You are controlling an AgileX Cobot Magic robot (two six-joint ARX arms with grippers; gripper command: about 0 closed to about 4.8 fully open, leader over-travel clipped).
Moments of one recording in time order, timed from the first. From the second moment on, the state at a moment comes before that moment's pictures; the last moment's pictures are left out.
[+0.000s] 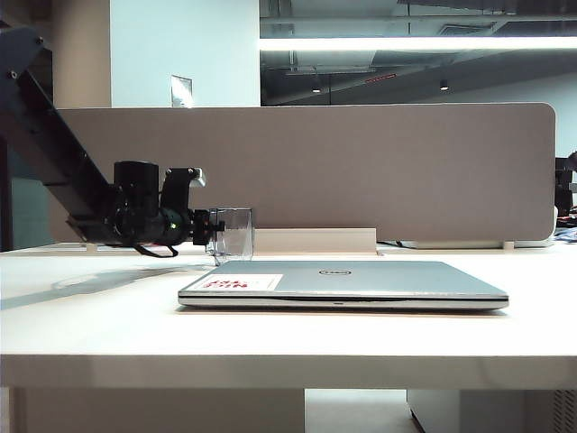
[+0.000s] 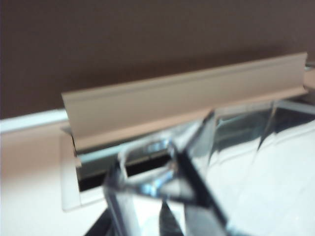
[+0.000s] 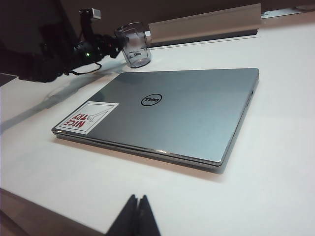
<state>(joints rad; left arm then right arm) -0.13 2.73 2.13 0.59 0.29 0.07 -0.04 0.00 0.01 -0.13 -0.49 0.19</state>
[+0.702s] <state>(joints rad) -0.14 2.74 2.15 0.58 0.34 0.04 -0.04 0.00 0.01 -0.13 -0.49 0.19</state>
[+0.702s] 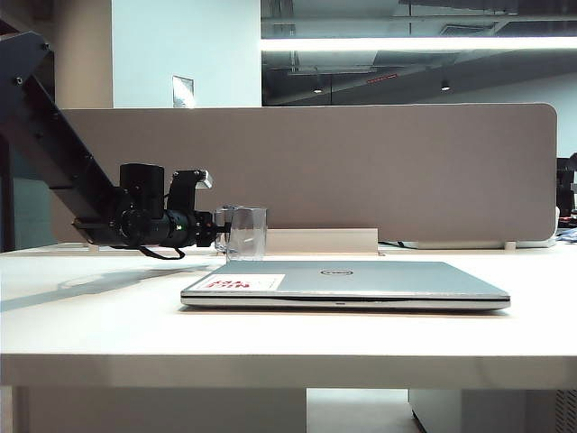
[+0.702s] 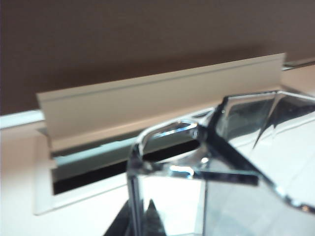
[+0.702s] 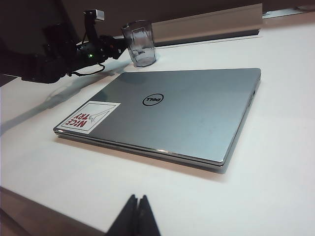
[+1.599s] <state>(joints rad) -0.04 2.18 2.13 -0.27 0.40 0.18 -0.04 0.00 0.01 -0.13 -0.49 0.19</state>
